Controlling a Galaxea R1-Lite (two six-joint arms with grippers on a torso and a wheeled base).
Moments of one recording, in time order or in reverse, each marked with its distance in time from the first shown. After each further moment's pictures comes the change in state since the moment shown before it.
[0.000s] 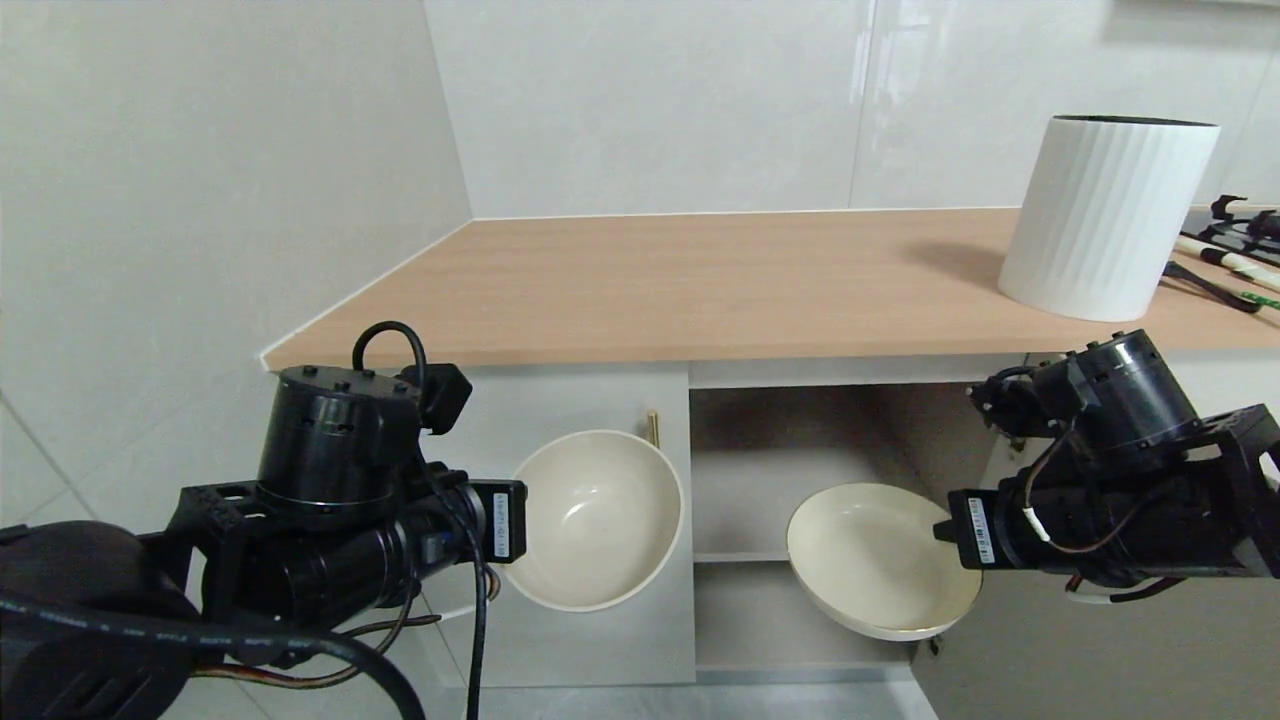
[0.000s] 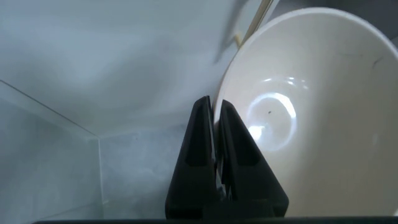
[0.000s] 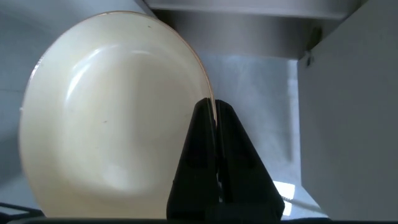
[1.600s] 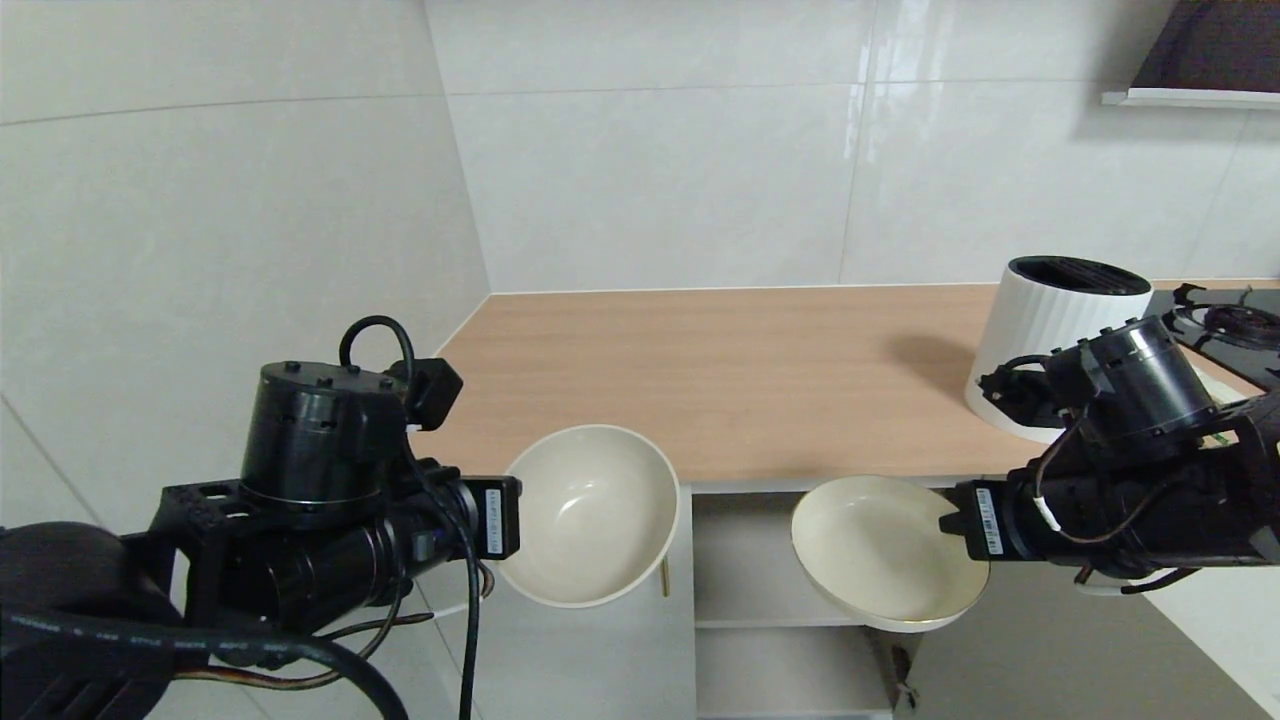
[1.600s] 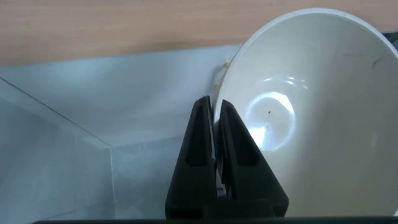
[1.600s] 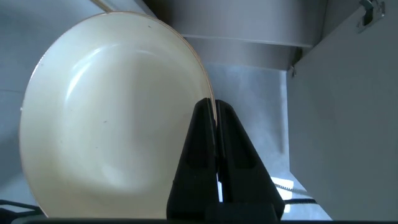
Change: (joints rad) left arm -0.001 -0.018 0.003 0.000 0.000 0.000; right arm -0.004 -0.016 -0.029 0.040 0.002 0.003
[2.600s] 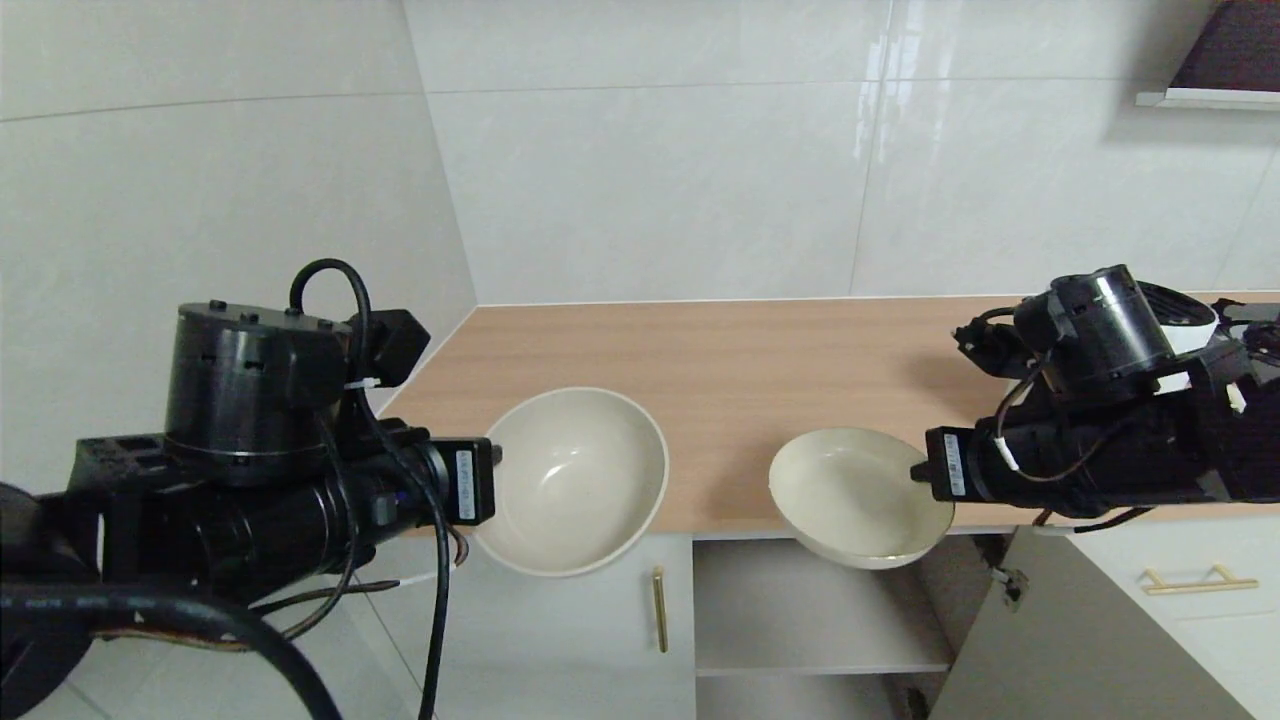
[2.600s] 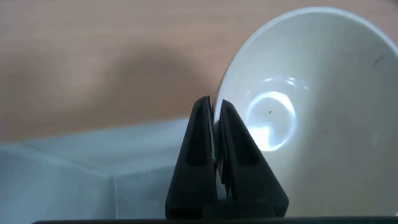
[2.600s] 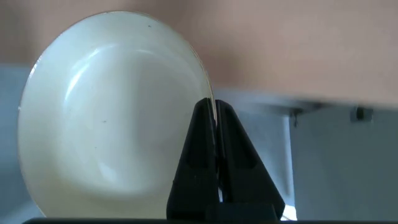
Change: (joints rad) left arm 0.014 -0.078 -0.085 0.119 0.001 0.026; right arm -0.012 0.064 -0.137 0.006 -0.004 0.001
